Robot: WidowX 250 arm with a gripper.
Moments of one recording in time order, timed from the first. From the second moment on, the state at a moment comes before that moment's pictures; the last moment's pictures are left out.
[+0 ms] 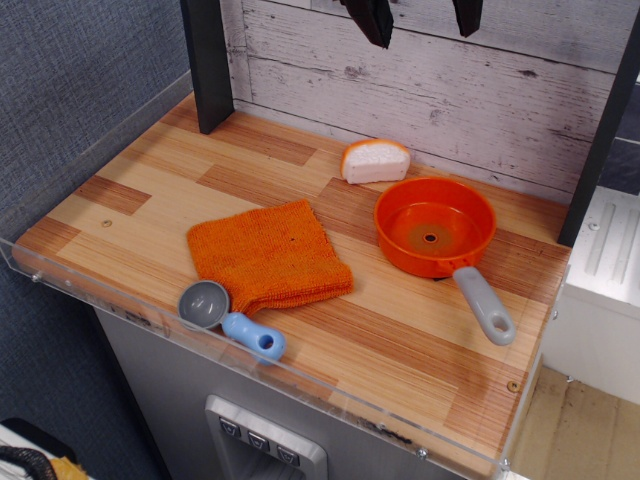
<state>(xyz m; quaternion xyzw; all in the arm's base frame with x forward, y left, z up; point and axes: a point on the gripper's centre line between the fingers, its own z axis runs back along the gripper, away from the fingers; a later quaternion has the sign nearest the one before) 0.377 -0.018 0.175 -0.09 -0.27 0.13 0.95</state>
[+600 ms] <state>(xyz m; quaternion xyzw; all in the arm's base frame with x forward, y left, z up) 0.385 0.006 0.164 -0.09 -0.25 0.06 0.96</state>
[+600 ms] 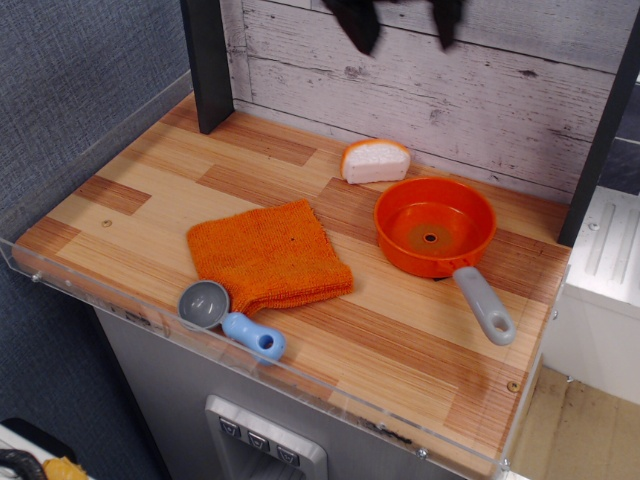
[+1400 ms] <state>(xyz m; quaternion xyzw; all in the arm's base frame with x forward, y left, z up) 0.389 0.052 0.159 -0.10 -0.22 -0.32 0.92</state>
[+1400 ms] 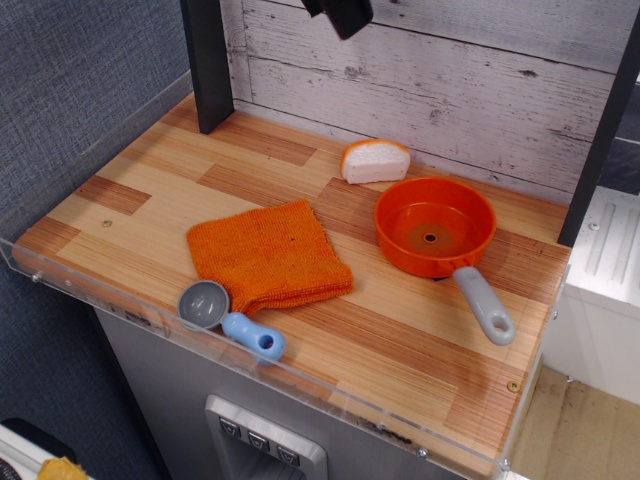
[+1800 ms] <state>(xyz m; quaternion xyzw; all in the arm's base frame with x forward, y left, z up) 0.387 0.054 0.140 -0.08 -0.18 -0.44 0.88</state>
